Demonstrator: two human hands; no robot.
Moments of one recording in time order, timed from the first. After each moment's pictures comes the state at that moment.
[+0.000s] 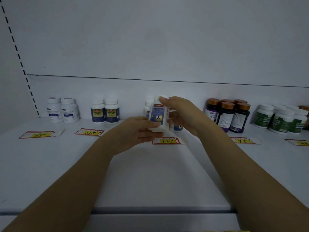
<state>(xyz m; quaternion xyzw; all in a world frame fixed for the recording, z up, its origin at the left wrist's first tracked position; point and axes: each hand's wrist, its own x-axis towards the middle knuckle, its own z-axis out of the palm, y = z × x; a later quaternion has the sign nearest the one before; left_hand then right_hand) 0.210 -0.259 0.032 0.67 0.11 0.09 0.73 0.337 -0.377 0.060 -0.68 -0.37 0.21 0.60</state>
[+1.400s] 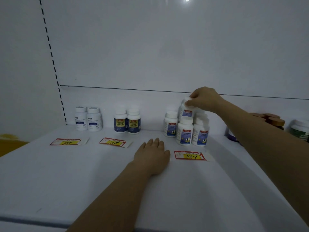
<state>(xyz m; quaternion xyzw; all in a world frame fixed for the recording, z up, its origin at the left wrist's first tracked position) 0.228 -0.238 -0.013 0.97 0.23 0.01 0.06 0.407 -0.323 0.116 -0.87 -0.40 -0.10 0.27</state>
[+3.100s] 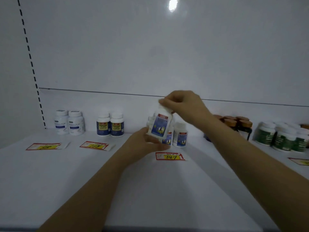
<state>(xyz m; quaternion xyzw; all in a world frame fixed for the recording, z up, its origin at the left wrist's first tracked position) 0.214 -0.261 0.030 0.86 0.15 0.19 0.45 0.327 -0.373 0.114 -0.76 -0.47 -0.10 0.44</state>
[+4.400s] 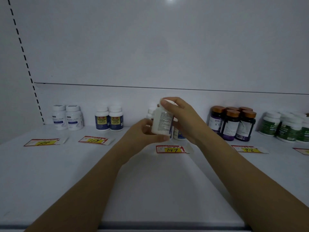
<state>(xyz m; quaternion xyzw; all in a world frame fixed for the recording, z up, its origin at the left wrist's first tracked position) 0.217 -0.259 0.027 0.80 0.11 0.22 0.55 0.332 -0.364 0.060 -0.61 -0.41 0.16 0.66</state>
